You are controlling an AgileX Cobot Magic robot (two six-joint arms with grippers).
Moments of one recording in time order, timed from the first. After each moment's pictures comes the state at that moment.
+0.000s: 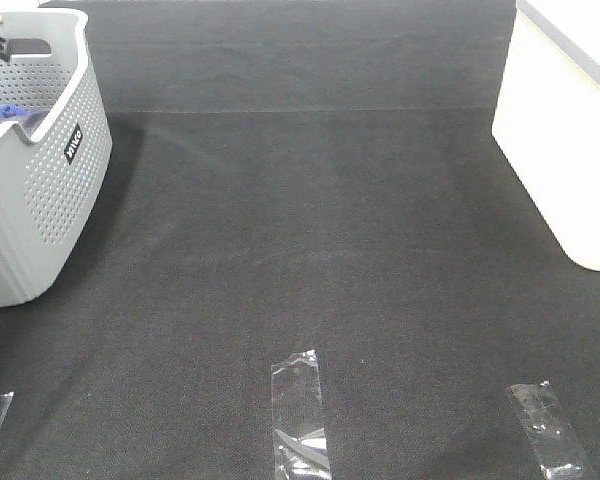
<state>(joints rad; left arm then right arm) 0.09 2.26 -2.02 0.27 0.81 -0.06 -0.03 -0.01 -0.50 0.10 1.07 -0.12</state>
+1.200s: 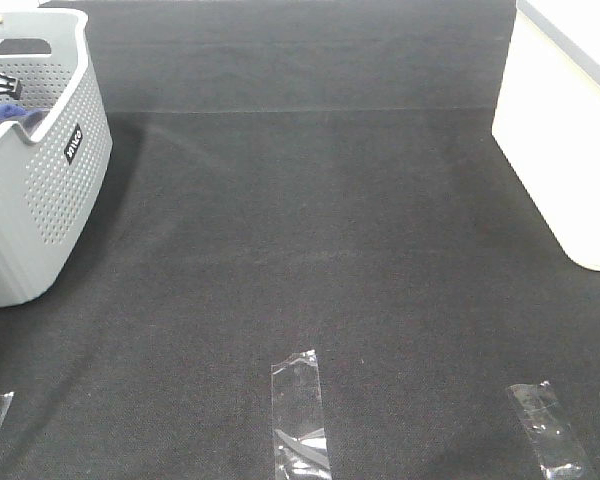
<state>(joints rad) 0.13 2.38 -2.05 0.23 0.71 -0.07 -0.03 -0.01 -0.50 0.10 1.07 -0.12</state>
